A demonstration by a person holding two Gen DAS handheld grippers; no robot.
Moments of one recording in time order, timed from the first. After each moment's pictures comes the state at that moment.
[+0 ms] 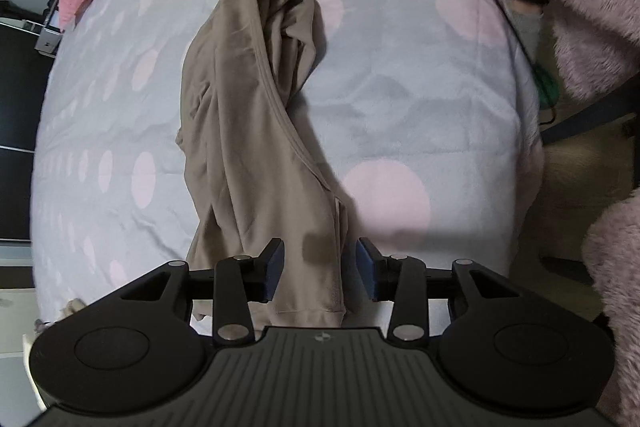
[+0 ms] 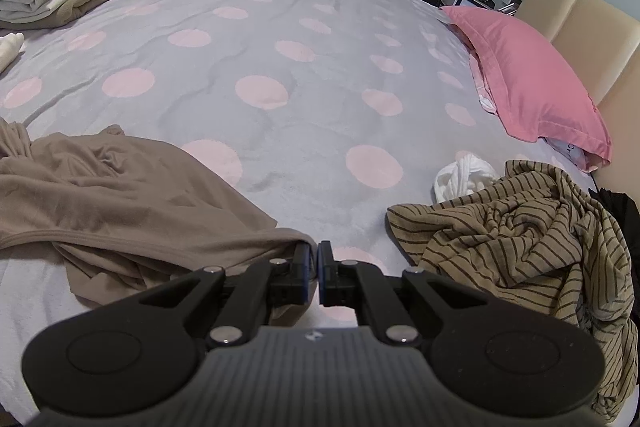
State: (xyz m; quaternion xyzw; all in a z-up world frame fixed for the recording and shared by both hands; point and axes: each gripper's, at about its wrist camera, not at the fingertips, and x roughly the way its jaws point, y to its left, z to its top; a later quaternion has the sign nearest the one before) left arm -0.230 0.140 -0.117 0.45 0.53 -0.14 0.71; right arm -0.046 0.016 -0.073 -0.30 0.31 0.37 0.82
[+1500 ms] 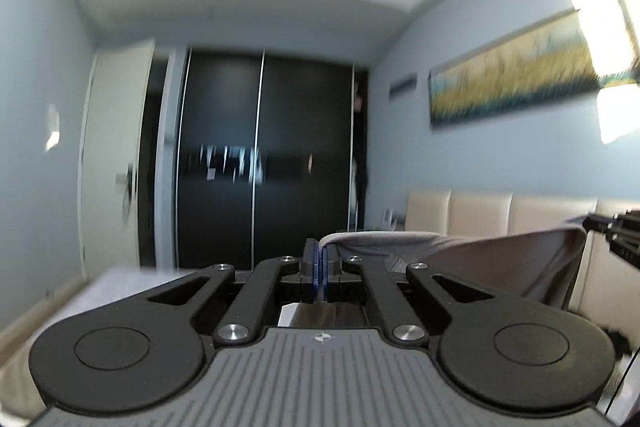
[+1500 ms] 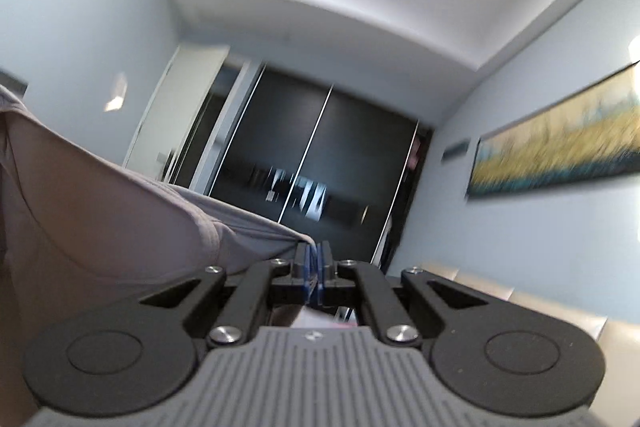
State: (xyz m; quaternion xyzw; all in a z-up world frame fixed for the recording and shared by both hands) left arm -0.318 0.263 0.278 -0.01 -0.02 0.15 0.99; right arm -0.159 -0.086 0.259 -0.13 -0.14 0.35 0.92
